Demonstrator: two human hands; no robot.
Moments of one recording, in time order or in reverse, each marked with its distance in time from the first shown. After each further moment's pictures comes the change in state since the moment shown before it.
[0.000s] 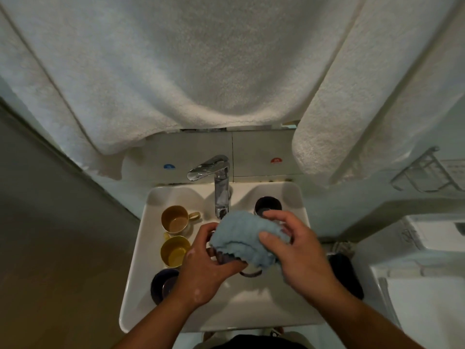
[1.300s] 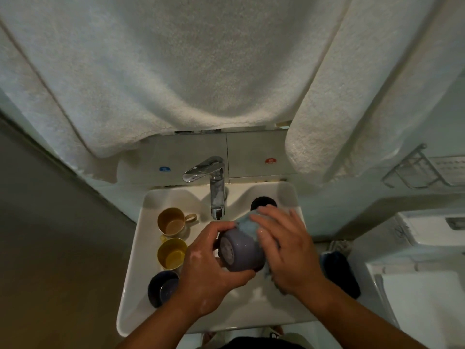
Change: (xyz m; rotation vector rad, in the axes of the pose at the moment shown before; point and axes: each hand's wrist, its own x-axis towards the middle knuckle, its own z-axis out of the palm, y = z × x) left_hand -0.013 0.028 0.009 0.178 0.006 0.233; right_hand 0.016 0.039 0.004 -0.645 0.157 -0.503
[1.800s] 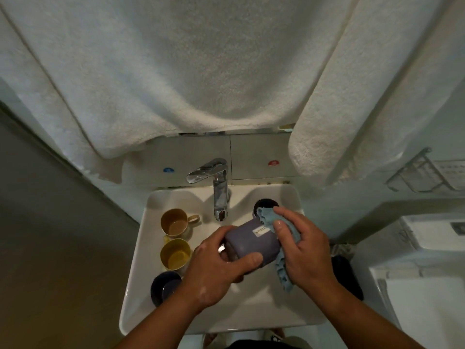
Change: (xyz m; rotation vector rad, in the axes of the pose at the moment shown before) left_hand 0.008 0.005 0.000 -0.134 -0.091 -0.251; right_hand 0.001 0.007 -0.008 0.330 0.154 0.235
